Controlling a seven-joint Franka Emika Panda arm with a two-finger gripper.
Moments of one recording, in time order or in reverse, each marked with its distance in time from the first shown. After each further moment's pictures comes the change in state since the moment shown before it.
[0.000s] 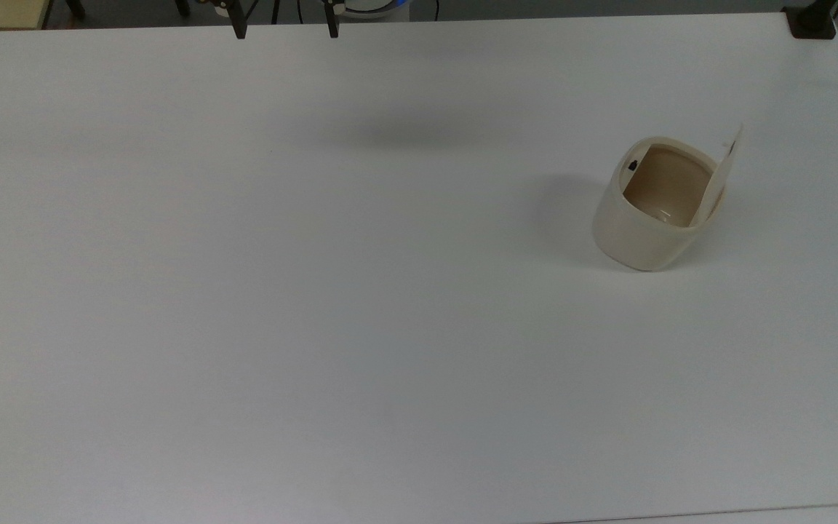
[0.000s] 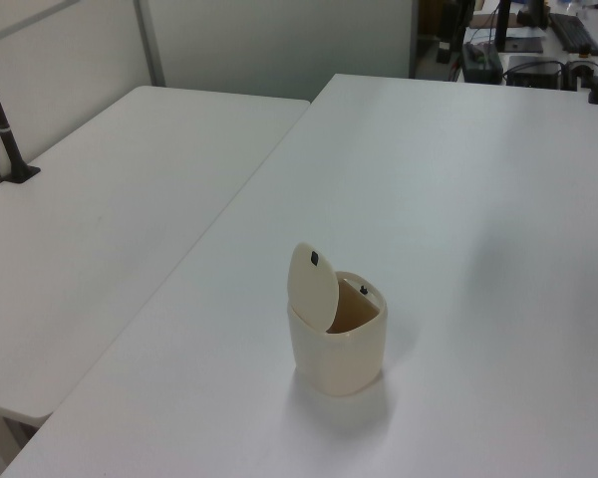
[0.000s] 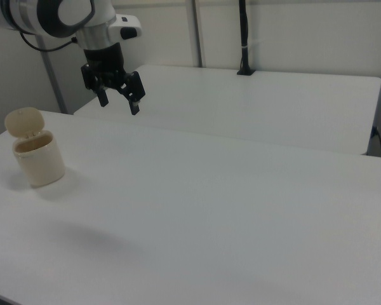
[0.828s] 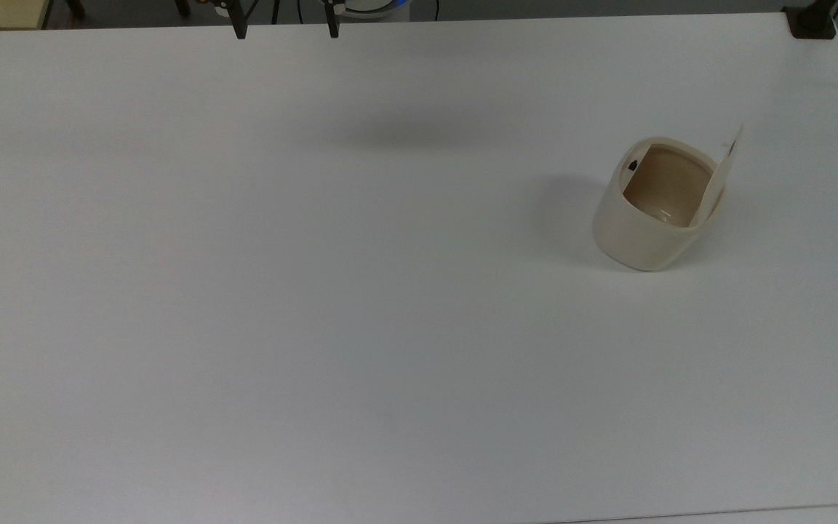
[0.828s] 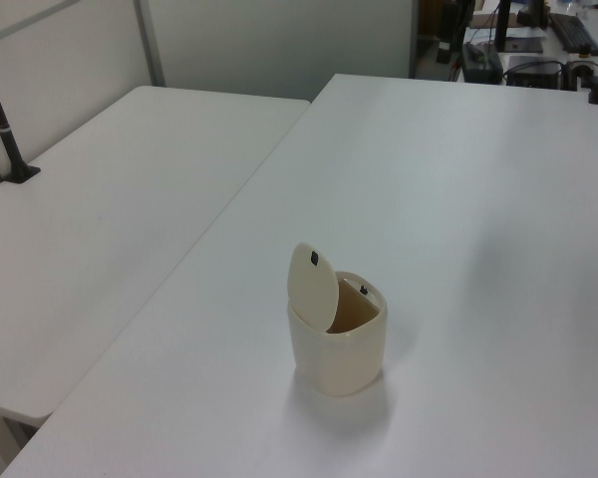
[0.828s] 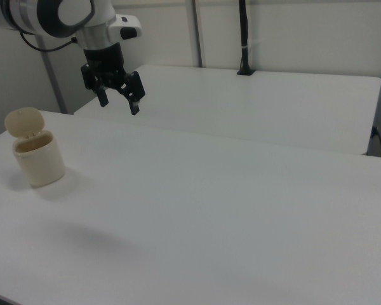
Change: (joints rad) arm 0.000 0.000 0.000 0.000 0.000 0.000 0.000
